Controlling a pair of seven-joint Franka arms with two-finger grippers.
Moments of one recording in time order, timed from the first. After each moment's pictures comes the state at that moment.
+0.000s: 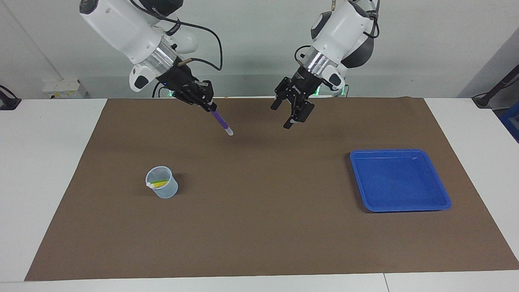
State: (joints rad) left arm -0.54 -0.07 -0.14 -1.94 -0.50 2.50 -2.24; right arm 0.14 0.05 0.16 -1.60 0.55 1.79 0.76
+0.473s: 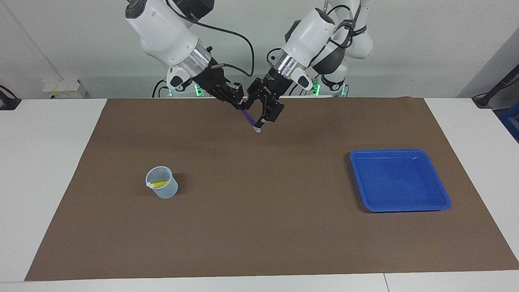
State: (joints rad) left arm -0.59 0.00 -0.14 -1.94 -0.50 2.58 -2.25; right arm 0.18 0.03 0.16 -1.64 0.56 1.85 0.82
